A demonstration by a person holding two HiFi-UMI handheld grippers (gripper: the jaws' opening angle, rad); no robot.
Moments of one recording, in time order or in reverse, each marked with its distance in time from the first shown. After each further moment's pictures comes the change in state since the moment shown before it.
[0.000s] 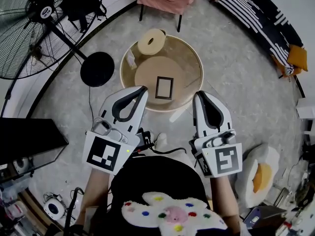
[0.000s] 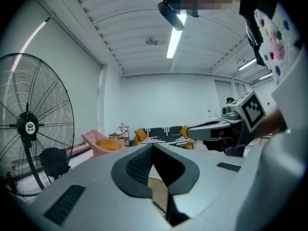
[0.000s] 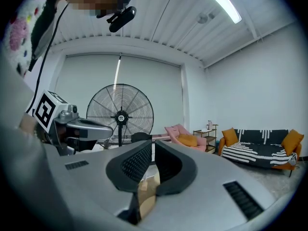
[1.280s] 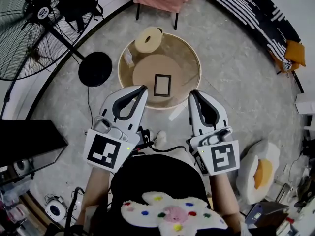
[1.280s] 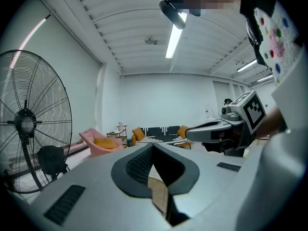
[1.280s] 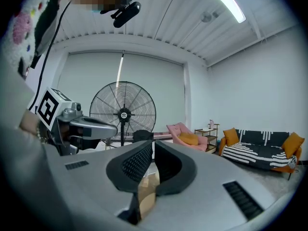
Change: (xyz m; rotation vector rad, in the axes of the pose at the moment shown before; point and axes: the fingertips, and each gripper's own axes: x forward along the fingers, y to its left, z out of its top) left arm -0.003 -0.009 -0.005 -0.011 0.000 -0.025; right arm -0.004 0.013 -0.002 -0.012 0.011 0.010
